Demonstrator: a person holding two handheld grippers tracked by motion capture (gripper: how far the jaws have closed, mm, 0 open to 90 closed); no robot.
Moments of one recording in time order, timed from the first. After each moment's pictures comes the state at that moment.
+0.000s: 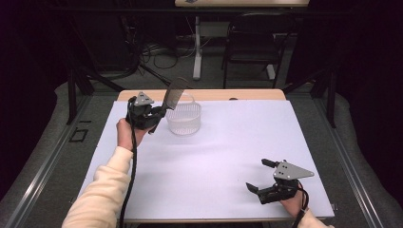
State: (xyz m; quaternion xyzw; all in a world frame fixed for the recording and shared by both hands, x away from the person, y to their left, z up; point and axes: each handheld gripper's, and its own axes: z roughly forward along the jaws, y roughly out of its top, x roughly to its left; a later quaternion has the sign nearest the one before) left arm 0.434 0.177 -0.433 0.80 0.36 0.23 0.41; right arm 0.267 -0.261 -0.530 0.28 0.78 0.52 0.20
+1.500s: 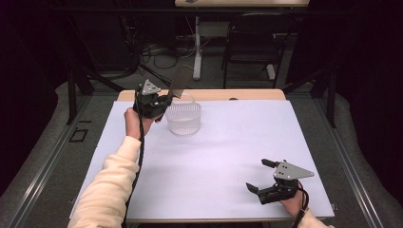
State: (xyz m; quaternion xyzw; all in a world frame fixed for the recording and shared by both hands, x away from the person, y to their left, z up) left arm 0.461 0.156 -0.419 0.79 0.36 0.25 0.43; right arm 0.266 -0.261 -0.530 0.28 0.78 0.51 0.20
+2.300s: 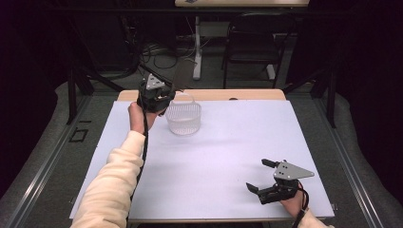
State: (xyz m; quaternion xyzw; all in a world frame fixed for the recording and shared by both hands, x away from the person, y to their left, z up) left arm 0.473 0.147 -0.409 0.78 0.35 0.27 0.43; right arm 0.266 -0.261 -0.530 0.28 0.78 0.52 0.20
